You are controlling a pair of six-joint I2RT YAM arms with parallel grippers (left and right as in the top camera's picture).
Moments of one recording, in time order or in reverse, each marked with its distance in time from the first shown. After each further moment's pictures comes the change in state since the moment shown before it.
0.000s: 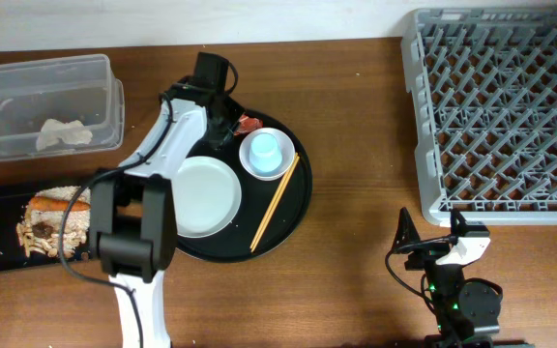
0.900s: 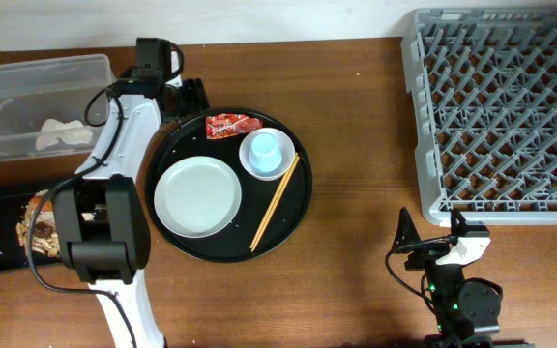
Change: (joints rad) left arm 0.176 -0.030 0.000 0.104 0.067 0.805; right arm 0.000 0.000 0.000 0.000 0.000 0.000
